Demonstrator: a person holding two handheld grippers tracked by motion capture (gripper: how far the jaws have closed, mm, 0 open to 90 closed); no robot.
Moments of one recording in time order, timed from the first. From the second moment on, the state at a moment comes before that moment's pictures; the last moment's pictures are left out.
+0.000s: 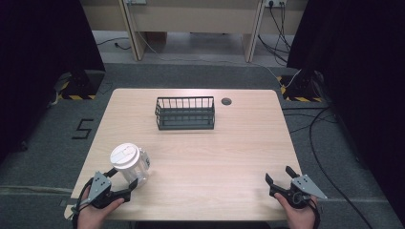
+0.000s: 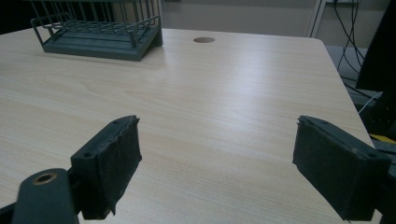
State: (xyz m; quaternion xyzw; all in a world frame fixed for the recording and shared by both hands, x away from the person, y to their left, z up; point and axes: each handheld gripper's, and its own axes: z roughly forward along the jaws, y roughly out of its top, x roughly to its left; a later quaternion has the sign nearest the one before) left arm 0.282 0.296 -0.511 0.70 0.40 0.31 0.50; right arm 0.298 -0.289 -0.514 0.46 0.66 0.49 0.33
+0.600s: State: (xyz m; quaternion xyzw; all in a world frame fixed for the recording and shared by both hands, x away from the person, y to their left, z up) left arm 0.302 0.287 -0.509 0.71 0.39 0.31 0.51; right arm 0.299 -0.289 -0.514 0.46 0.66 0.49 0.33
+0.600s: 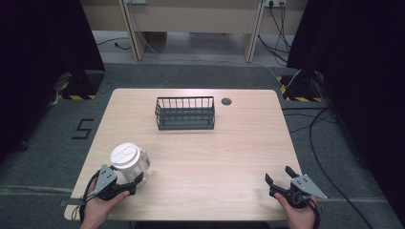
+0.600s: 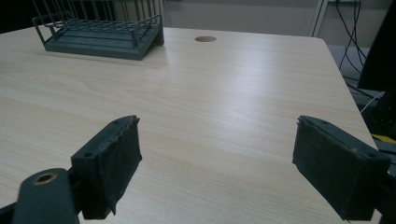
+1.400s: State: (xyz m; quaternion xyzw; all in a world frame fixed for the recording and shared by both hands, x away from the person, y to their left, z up) left arm 0.302 0.289 -0.505 0.69 0.39 0.30 0.53; right arm 0.299 -0.288 -0.514 0.46 0.67 0.49 0.33
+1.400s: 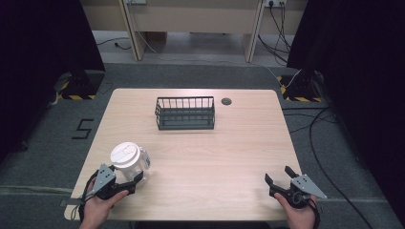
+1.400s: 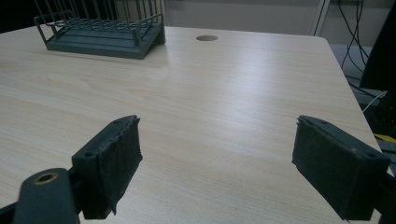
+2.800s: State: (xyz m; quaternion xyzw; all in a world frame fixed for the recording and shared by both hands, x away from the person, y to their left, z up) left arm 0.331 0.277 -0.469 0.69 0.38 0.31 0.54; right arm 0.299 -0.289 -0.513 0.46 0.67 0.49 0.32
